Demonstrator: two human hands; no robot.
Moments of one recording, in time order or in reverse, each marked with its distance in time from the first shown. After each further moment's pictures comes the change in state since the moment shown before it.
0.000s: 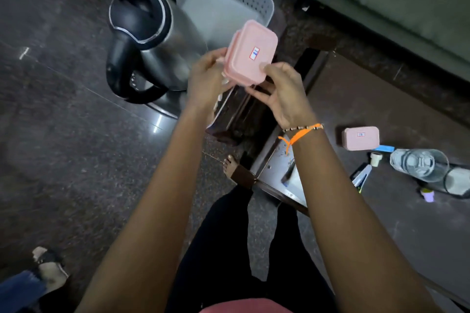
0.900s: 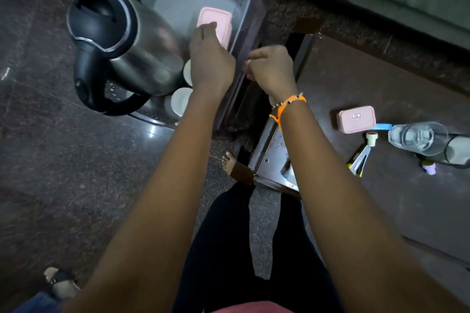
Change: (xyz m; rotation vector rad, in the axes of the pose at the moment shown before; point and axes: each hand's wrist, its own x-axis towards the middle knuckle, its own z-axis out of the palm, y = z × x) left_hand 0.044 -0.004 0.036 0.949 0.075 0.330; right_hand 0.051 0.004 -0.009 -0.747 0.333 -0.114
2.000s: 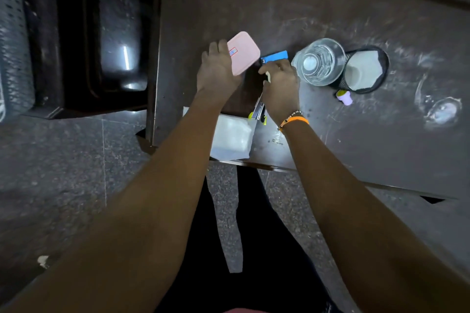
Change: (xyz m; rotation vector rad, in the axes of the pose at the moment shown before) left_hand -0.121 0.116 0.307 0.371 -0.431 0.207; right_hand 0.003 0.297 -0.226 -0.551 0.114 -0.040
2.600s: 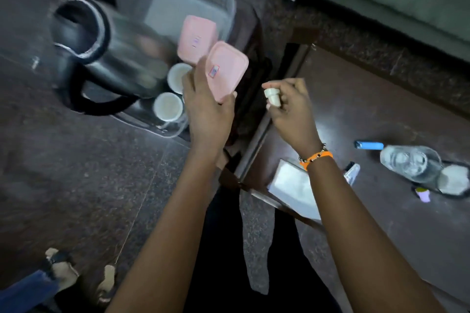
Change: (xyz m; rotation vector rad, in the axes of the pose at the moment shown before) left_hand -0.093 -0.174 -0.213 -0.542 0.648 -0.268; right_hand -0.023 -0.269 -0.002 0.492 -0.087 -0.371
